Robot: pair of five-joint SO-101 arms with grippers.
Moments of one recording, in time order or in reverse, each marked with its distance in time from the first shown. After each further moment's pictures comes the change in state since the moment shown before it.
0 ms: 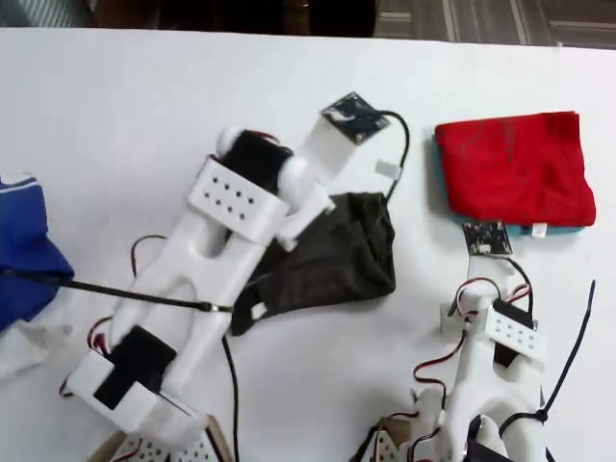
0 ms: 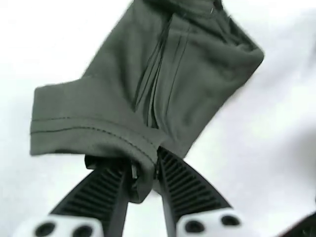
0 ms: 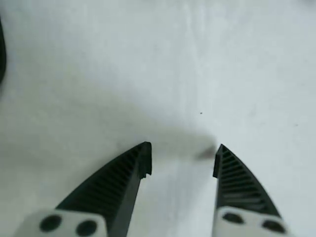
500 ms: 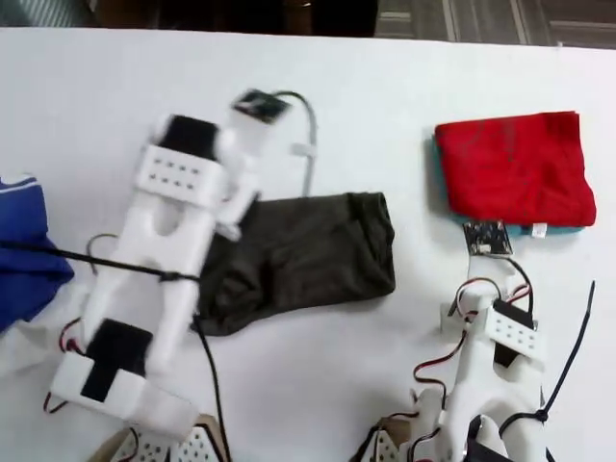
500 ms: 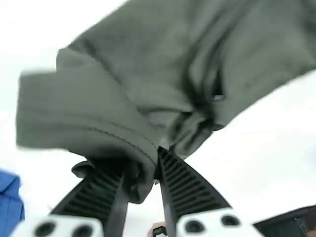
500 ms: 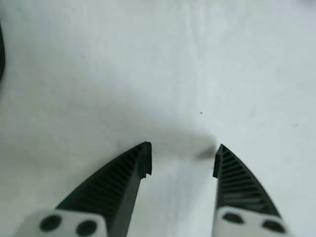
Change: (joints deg) left arm -14.2 -0.4 9.0 3.4 3.0; right arm 0.0 0.0 0.0 0.0 0.0
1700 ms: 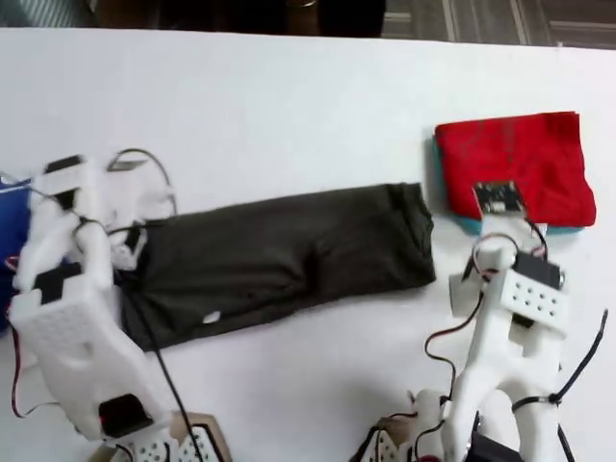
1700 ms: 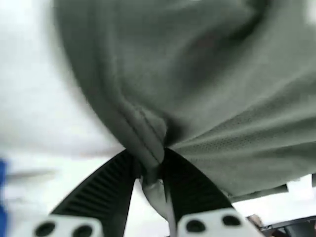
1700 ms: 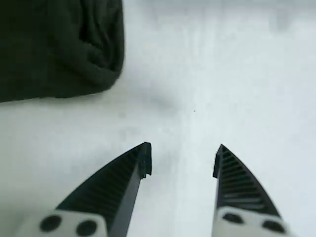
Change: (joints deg) left arm -41.1 30.6 6.0 -12.0 -14.2; right arm -2.1 2.6 -20.7 23.9 -1.9
